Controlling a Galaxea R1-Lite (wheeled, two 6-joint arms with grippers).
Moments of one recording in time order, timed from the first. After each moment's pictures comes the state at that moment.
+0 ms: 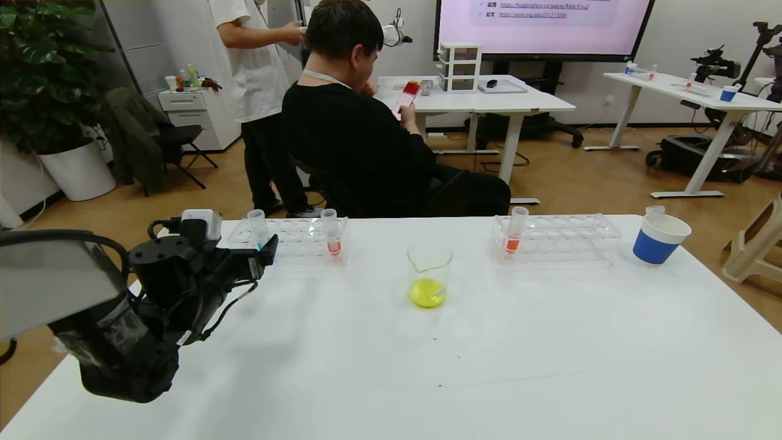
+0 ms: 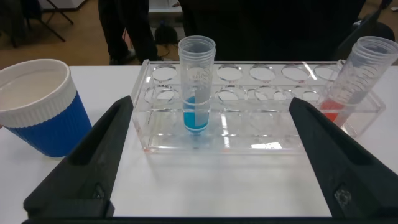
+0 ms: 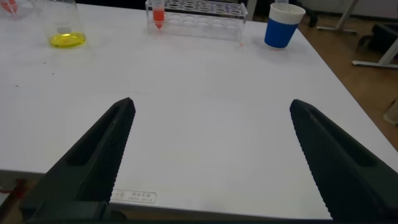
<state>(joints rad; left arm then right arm) -0.10 2.15 -0.60 -1.53 0.14 0.01 0.01 0.00 0.00 0.01 0.02 -0.05</state>
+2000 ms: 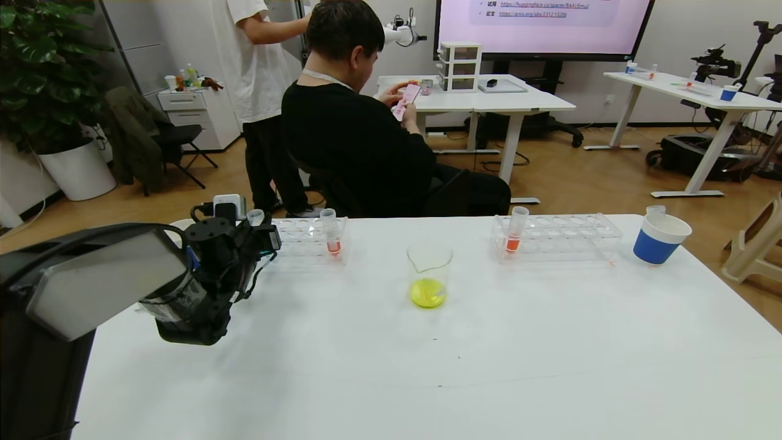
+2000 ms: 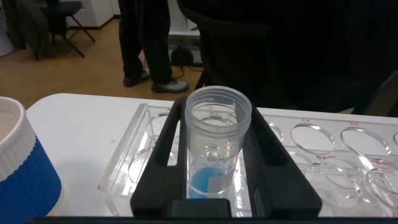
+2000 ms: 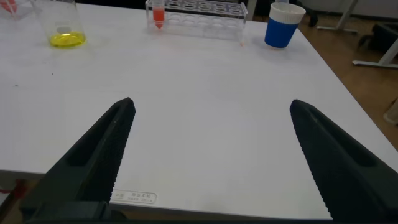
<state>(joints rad) -0.08 2.40 -1.02 -1.46 0.22 0.00 0.01 0.00 0.00 0.01 0.02 -0.05</state>
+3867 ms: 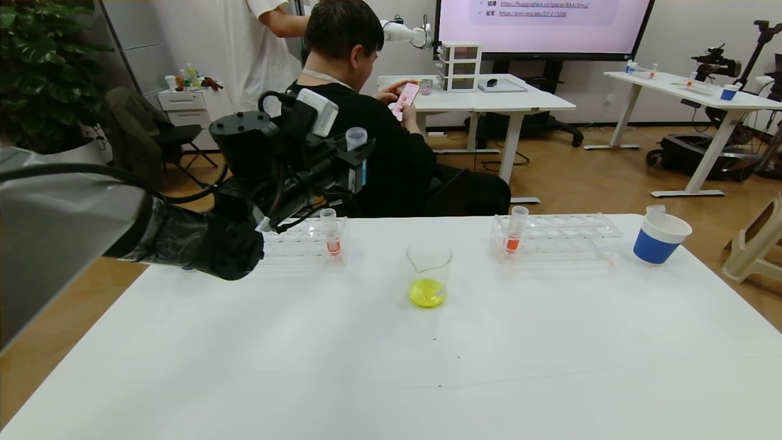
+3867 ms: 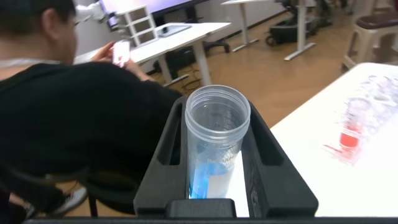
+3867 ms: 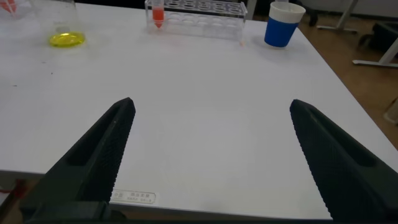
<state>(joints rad) -0.38 2.09 -1.30 -1.01 -0.22 0.25 0.01 0.00 0.00 0.01 0.02 -0.05</state>
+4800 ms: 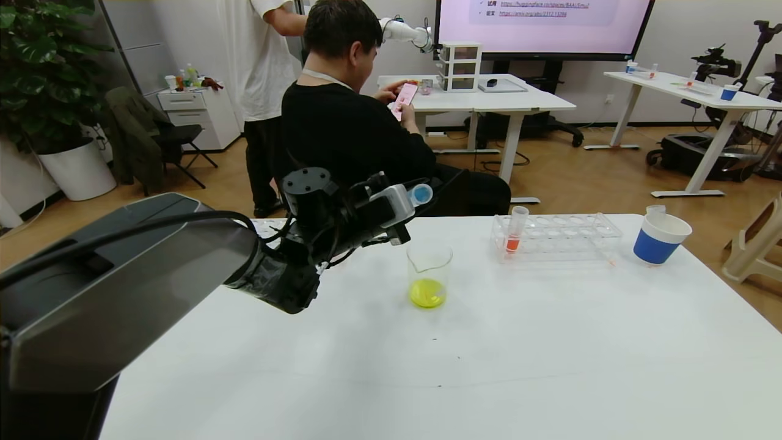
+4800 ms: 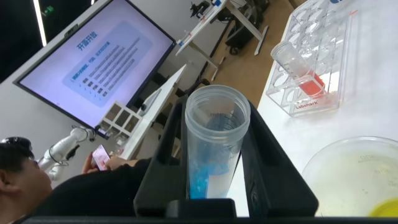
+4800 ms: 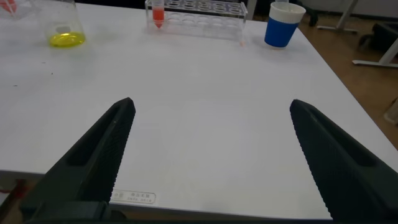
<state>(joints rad) -0.48 2.30 -1.33 -1.20 -0.53 0.83 0.01 0.00 0.00 0.01 0.02 -0.05</state>
